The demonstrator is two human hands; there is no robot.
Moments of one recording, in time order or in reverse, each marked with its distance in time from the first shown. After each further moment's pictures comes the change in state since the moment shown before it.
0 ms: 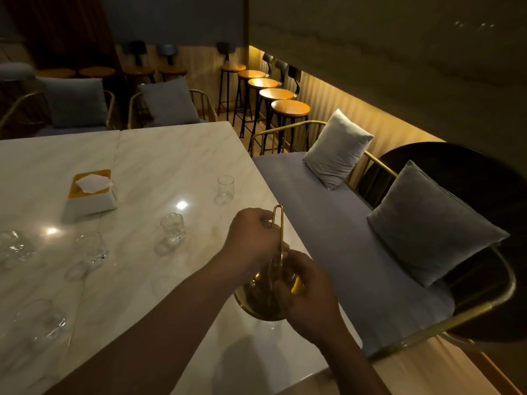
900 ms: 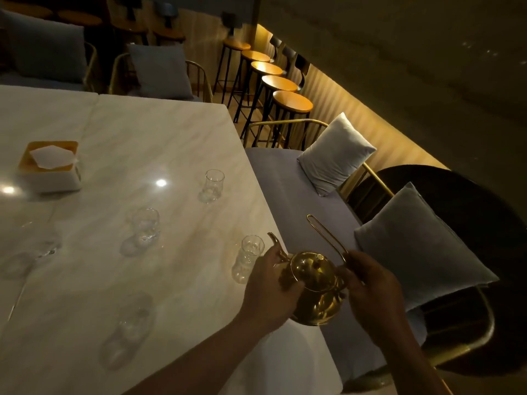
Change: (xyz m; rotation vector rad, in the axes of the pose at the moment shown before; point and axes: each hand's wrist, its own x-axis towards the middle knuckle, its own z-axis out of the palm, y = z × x) left_hand 0.074 -0.092 0.065 0.056 -0.077 0.098; right_hand 0.105 0.056 -0.078 -0.310 0.160 0.209
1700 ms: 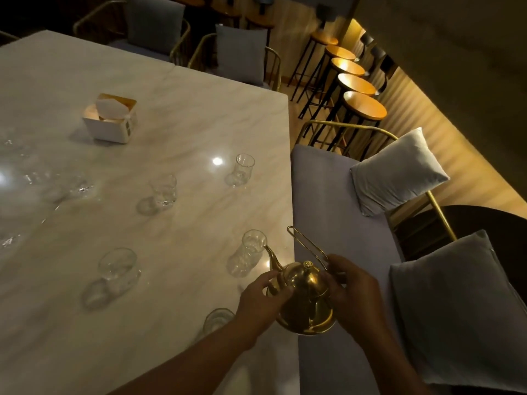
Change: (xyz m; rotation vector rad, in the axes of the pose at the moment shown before) left_hand 0.052 -0.071 0.100 -0.410 0.244 -0.397; right_hand 0.109 0.053 0.019 -0.021 -0.357 -0.253
